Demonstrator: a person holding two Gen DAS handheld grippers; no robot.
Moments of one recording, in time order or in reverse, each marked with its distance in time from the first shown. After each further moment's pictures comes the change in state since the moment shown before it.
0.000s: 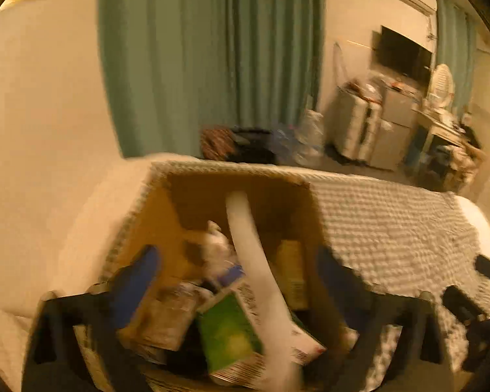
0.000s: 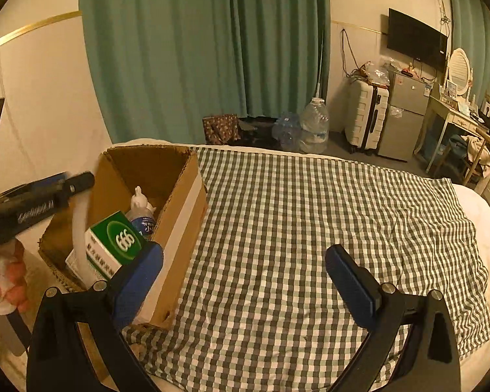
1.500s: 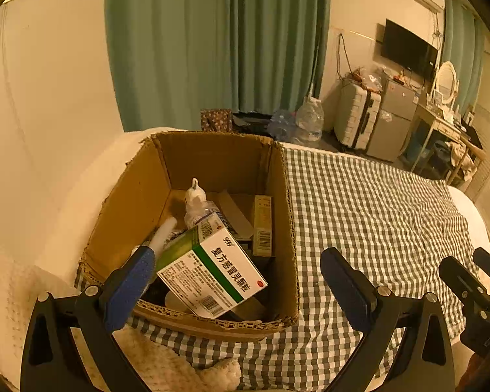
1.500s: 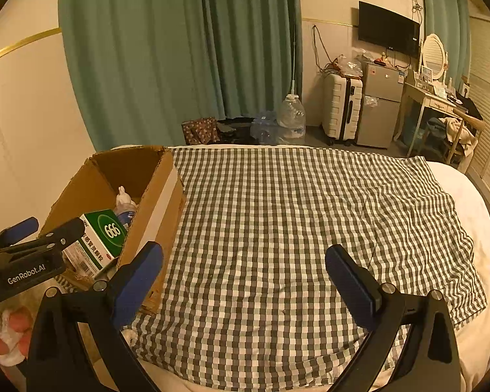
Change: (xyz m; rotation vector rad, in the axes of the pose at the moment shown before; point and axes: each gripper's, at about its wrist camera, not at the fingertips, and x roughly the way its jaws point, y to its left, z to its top) left arm -0.041 -0.036 -0.039 -0.043 0.095 -0.017; right arm -0.036 -0.035 -0.025 0.090 -0.013 -0.058
